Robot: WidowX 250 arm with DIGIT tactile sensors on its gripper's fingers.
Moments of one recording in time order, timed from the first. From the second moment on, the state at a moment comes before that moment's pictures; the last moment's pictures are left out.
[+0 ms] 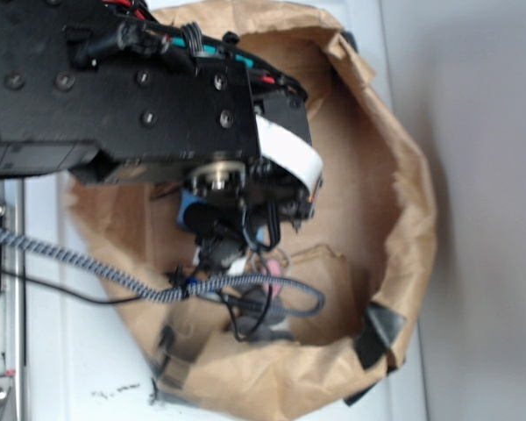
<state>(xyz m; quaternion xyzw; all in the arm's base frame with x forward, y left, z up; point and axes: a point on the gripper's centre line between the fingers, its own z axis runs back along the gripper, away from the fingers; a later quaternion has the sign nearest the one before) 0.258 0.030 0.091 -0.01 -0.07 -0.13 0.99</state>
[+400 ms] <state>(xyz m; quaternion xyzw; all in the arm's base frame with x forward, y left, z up) 0.261 0.032 0.061 0.02 -0.06 -0.14 0.99</state>
